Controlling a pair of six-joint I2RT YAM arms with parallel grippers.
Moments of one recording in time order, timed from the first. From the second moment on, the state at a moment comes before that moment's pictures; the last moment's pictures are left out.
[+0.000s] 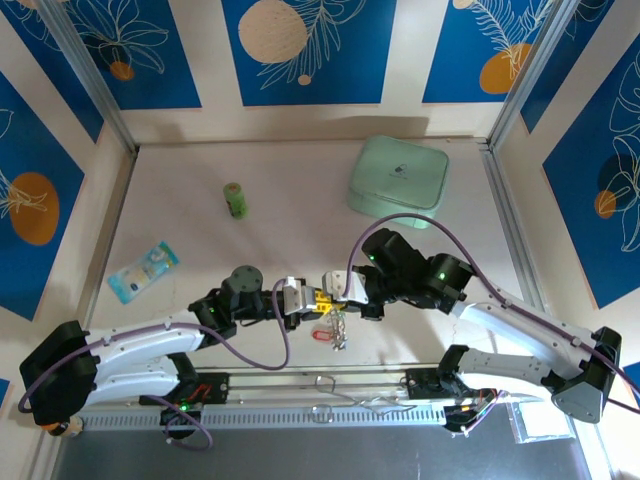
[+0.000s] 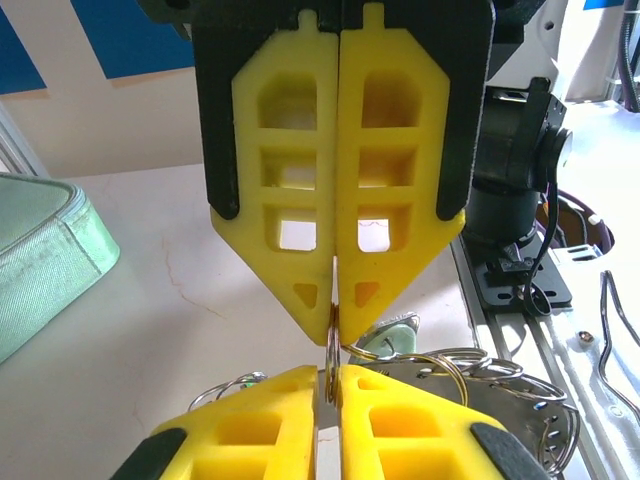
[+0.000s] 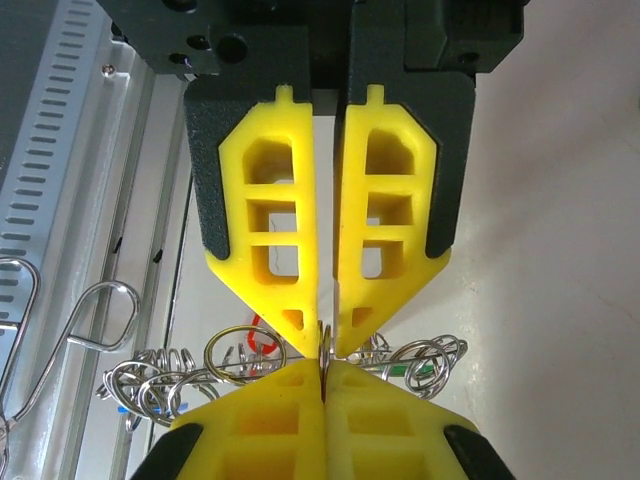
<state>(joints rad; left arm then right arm) -0.97 1.07 0.44 0.42 0.48 0.26 0.92 1.04 0.99 -0.83 -0.34 -0.64</state>
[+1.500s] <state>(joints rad) -0.97 1.07 0.43 0.46 0.49 0.25 0.83 0.83 0.75 -0.66 -0.47 -0.41</state>
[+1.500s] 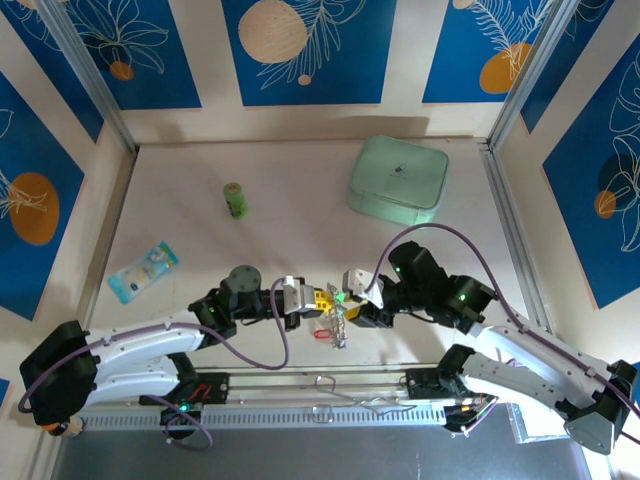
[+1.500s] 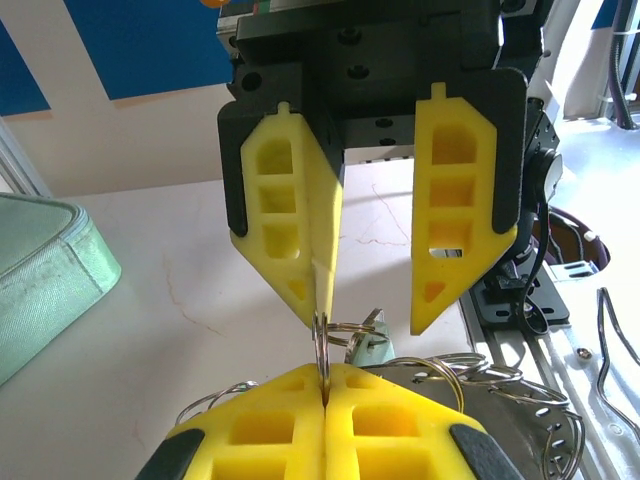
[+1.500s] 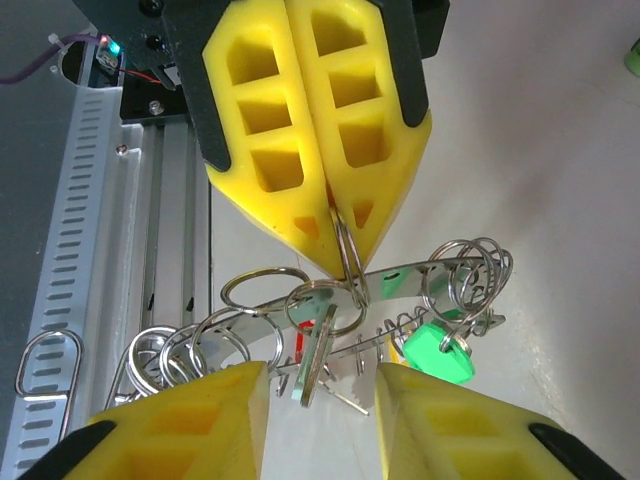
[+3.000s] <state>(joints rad) -0.98 1.09 0.40 0.53 0.49 0.29 0.82 0.79 0.77 -0.66 -0.39 -0.45</state>
